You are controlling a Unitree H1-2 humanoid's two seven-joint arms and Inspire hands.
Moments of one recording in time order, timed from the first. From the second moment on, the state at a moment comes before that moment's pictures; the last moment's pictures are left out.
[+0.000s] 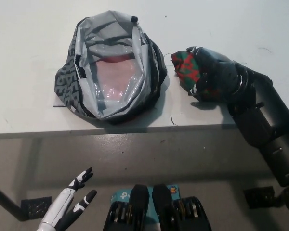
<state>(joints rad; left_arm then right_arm) 0.03 0.31 -0.14 0.08 0.21 -0.20 -0.10 -0.98 -0.19 0.33 0.56 -0.70 0.46 0.45</state>
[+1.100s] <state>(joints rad) 0.01 0.31 -0.14 0.08 0.21 -0.21 -0.10 -1.03 -0.14 0.41 0.90 -0.79 0.45 0.21</state>
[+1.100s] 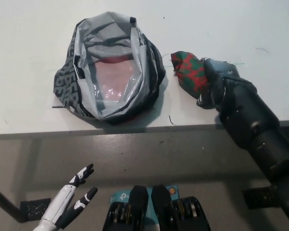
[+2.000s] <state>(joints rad) 0.01 0.31 -0.14 0.08 0.21 -0.21 -0.10 -0.93 -0.11 -0.03 0.88 -0.49 0.25 -0.08</state>
